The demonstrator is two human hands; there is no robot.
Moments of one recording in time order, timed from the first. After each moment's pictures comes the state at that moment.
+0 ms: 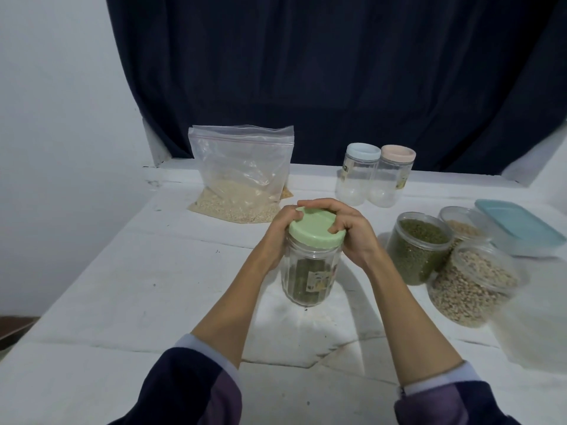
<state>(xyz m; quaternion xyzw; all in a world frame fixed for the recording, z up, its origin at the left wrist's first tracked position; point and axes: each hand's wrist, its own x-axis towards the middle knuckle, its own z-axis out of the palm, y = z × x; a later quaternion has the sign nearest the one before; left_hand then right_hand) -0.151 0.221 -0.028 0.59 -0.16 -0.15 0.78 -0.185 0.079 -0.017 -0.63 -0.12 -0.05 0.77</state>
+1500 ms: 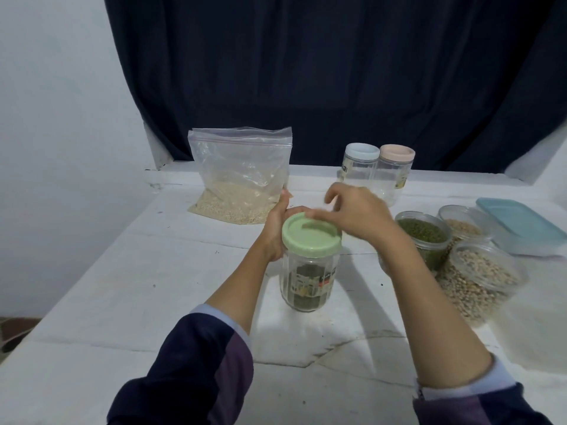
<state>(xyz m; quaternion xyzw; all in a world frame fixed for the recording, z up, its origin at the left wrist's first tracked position) -0.130 0.211 -0.026 0.53 -0.09 -0.29 0.79 -0.206 0.077 0.042 -0.97 0.01 -0.12 0.22</state>
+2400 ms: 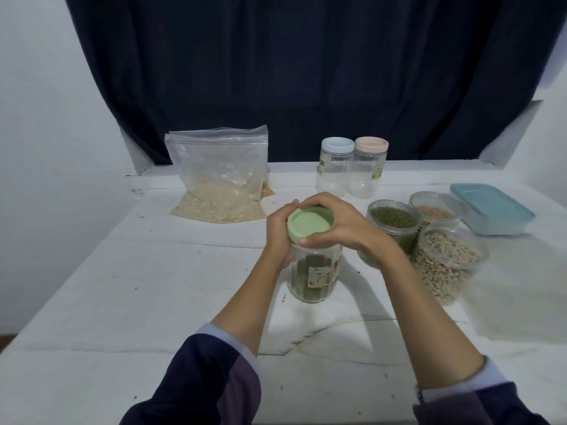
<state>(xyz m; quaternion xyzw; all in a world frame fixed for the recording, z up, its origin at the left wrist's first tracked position) -0.172 0.160 -0.029 0.51 -0.06 -0.15 0.84 -0.243 0.047 0.022 -0.89 -0.07 -0.05 0.44</state>
